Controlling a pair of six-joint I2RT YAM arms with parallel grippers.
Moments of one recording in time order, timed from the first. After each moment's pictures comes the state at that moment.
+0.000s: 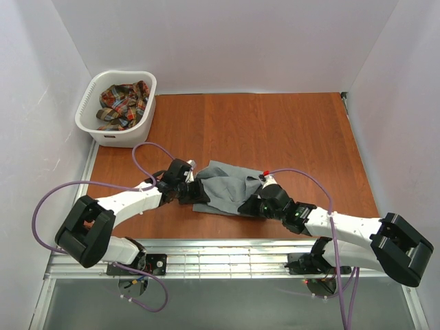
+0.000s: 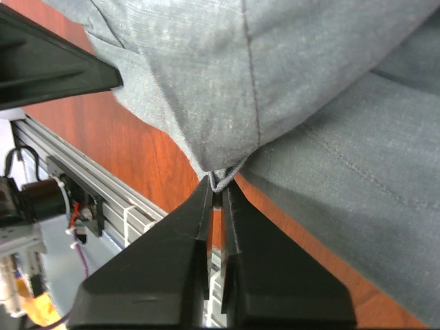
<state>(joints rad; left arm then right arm) -0.60 1.36 0.64 -0.21 0.33 -0.83 0.93 1.12 0.36 0.10 -0.06 0.99</state>
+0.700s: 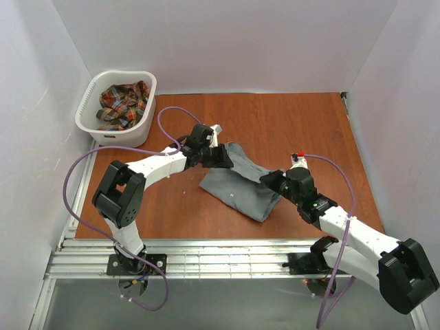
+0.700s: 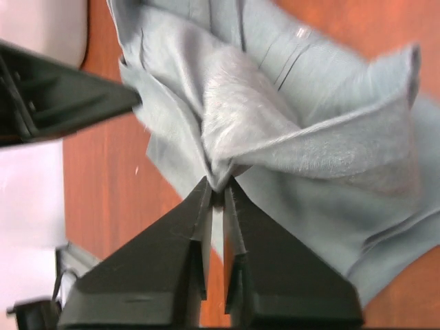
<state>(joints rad) -0.60 1.75 1.18 -0.21 0.37 -0.70 0.59 0.96 0.38 0.10 0.00 0.93</state>
